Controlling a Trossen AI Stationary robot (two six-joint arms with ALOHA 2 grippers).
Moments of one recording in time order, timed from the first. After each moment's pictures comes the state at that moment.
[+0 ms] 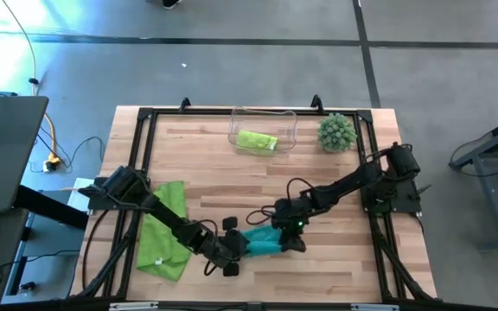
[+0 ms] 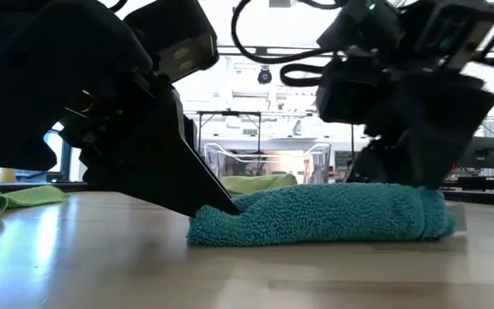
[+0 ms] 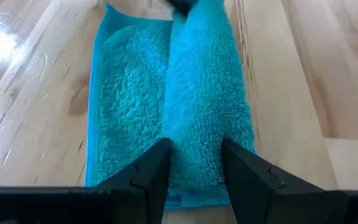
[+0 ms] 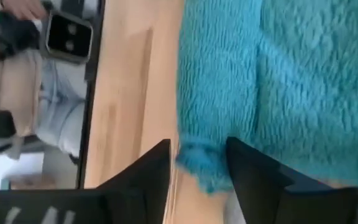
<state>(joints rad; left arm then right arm) -0.46 2.03 0.97 0.24 -0.46 -0.44 0.26 1.80 0.80 0.09 -0.56 0.46</state>
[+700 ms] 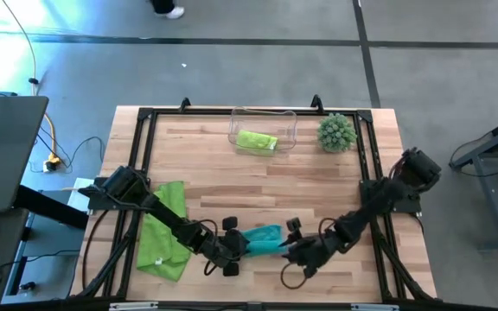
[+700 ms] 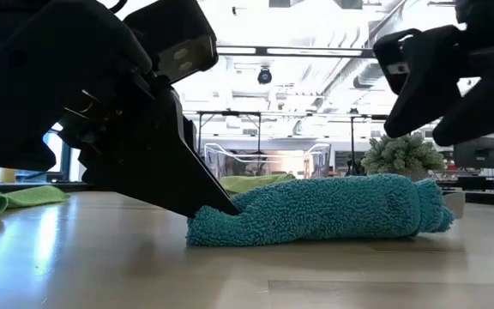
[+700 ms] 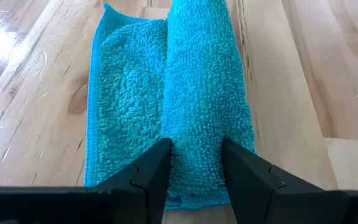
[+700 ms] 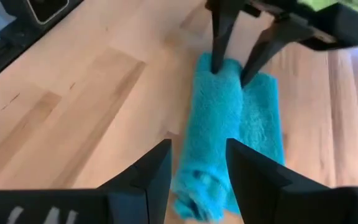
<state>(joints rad) -0.46 2.03 0.97 0.25 -0.46 -0.44 0.68 1.70 0.80 0.15 0.41 0.02</state>
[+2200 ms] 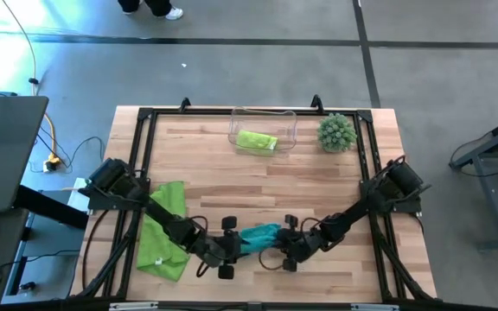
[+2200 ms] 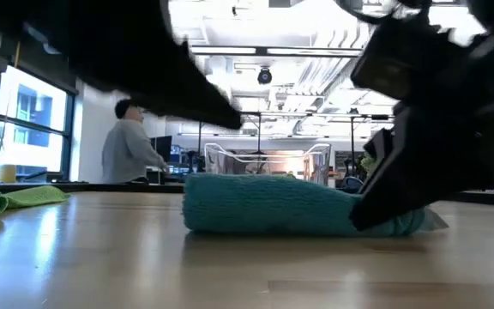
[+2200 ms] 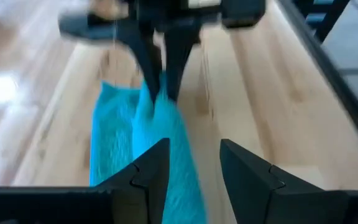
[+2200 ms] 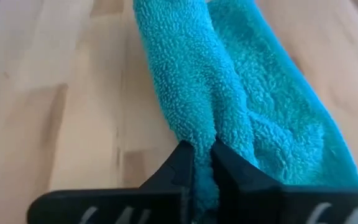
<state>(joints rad) -0.48 1.88 0.97 0.26 -0.49 -0.30 0.59 1.93 0.81 0.23 0.35 0.59</state>
